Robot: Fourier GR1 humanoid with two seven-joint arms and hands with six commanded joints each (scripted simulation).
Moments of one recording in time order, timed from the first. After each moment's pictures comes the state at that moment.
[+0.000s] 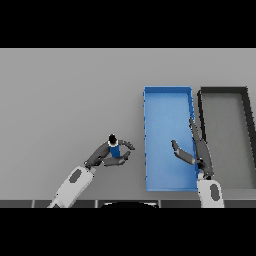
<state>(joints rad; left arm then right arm) -0.18 0.16 -0.54 -1.32 0.09 -0.12 -0.15 0.11 -0.17 0.06 -1.69 0.15 0.05 -0.11</state>
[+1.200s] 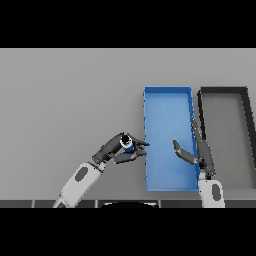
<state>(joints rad) -0.26 0.08 -0.54 -1.58 0.03 -0.15 -0.08 0.11 -0.18 0.05 -1.69 0.16 0.05 -0.11</state>
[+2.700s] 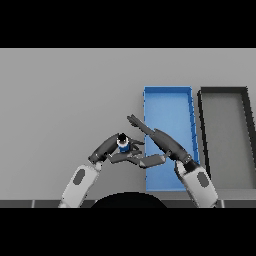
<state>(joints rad) -0.24 -0.01 -0.47 -1.57 -0.07 -0.28 -0.07 -0.18 -0.21 0.32 -2.10 -0.11 0.30 0.45</state>
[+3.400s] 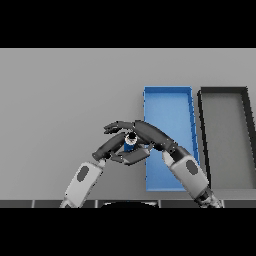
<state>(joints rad) -0.22 -0.03 -0.41 -1.57 -0.08 -0.35 0.01 -0.51 -0.14 0.38 -1.92 -0.13 0.37 0.56</state>
